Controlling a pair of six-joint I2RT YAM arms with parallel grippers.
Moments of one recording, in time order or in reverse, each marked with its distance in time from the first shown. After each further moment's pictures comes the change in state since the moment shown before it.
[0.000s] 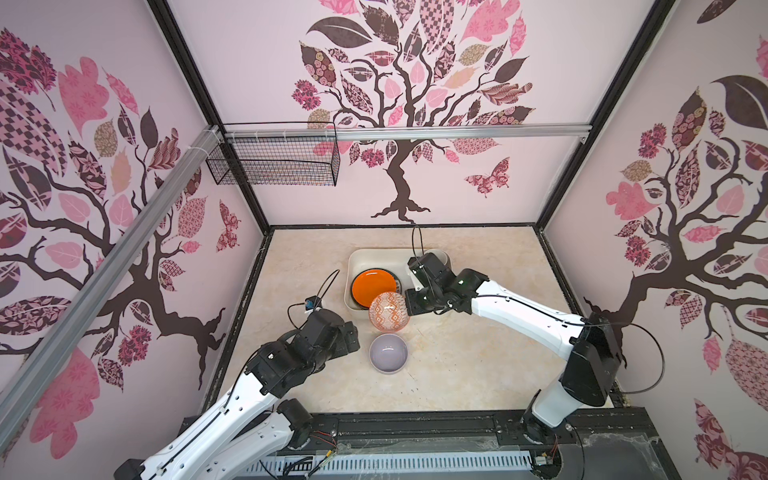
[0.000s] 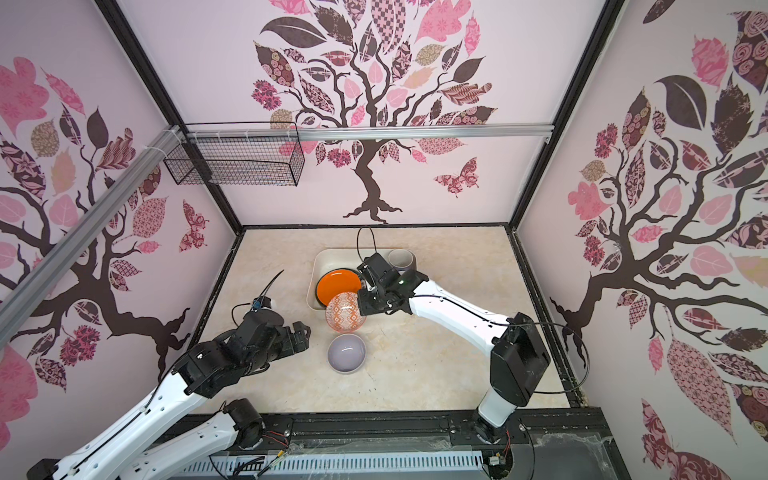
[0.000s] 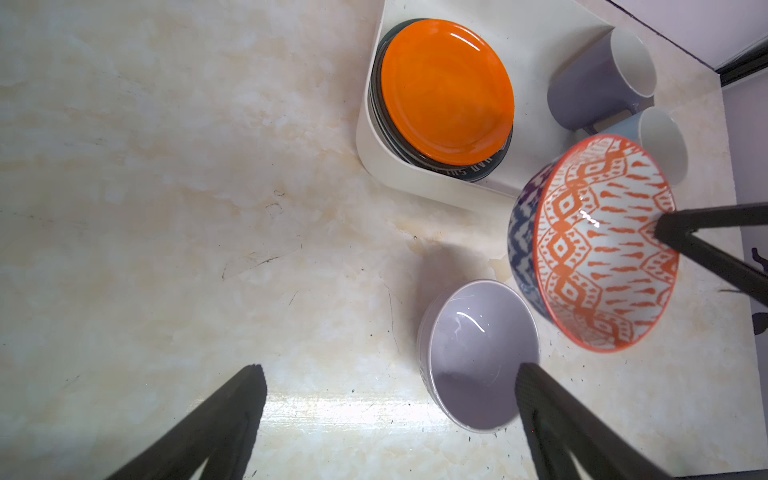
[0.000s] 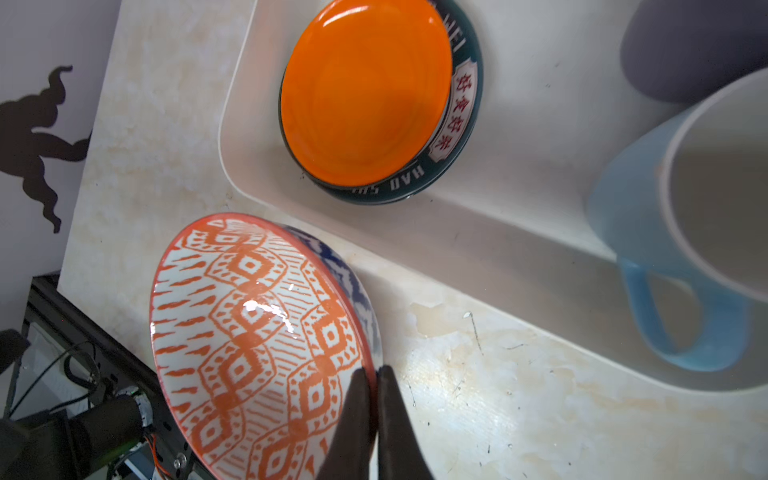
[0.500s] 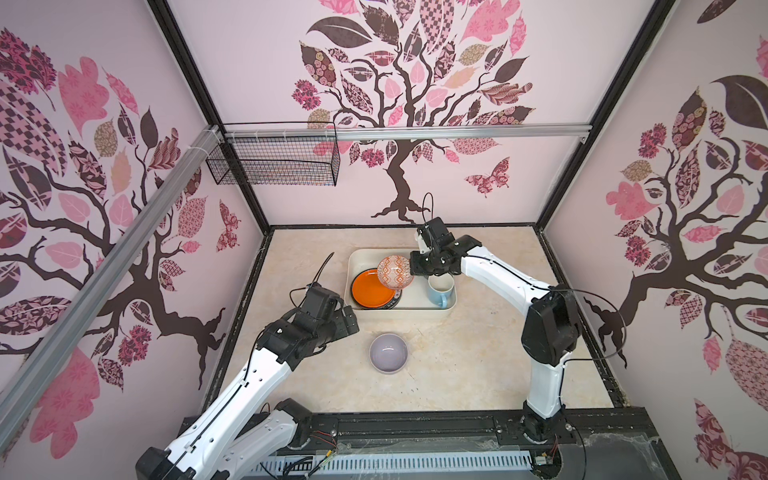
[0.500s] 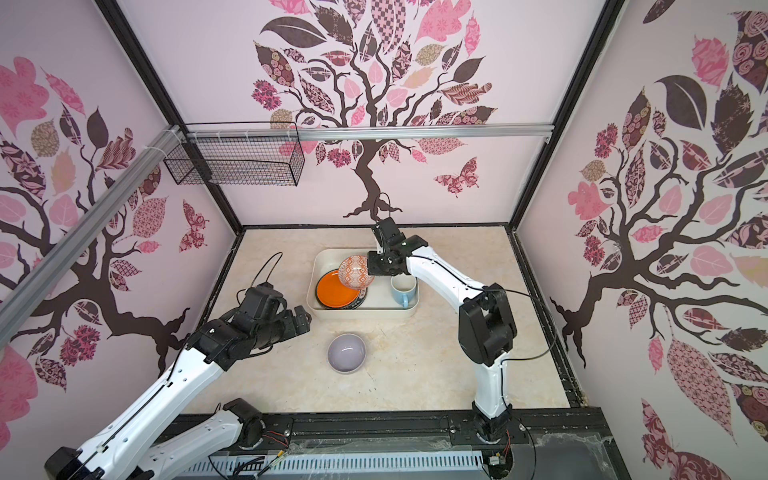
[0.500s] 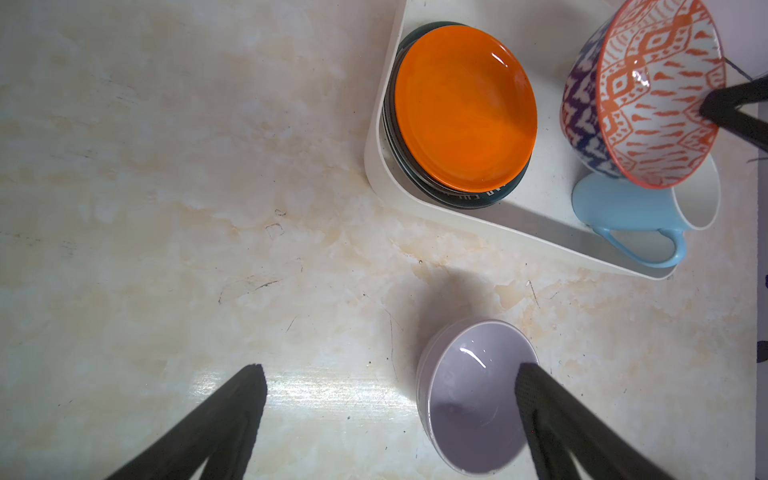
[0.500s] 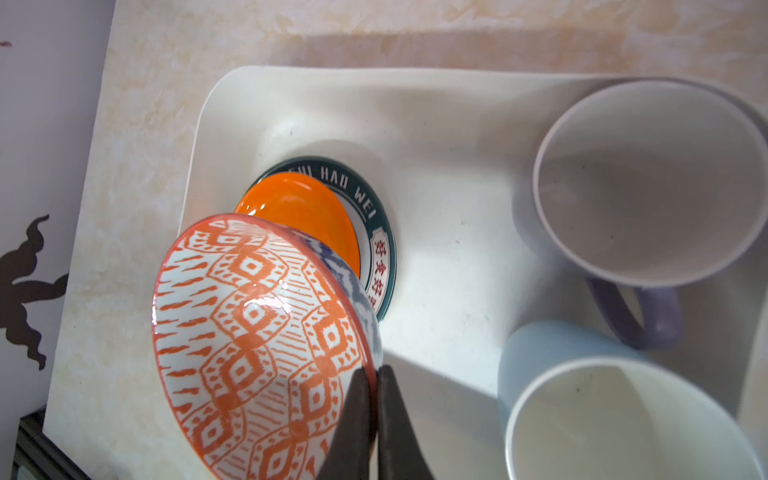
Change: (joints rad) left arm 0.242 0.166 0.057 0.060 0.182 0.120; right arm -0.235 0.341 0.374 -0.013 -0.056 -0.061
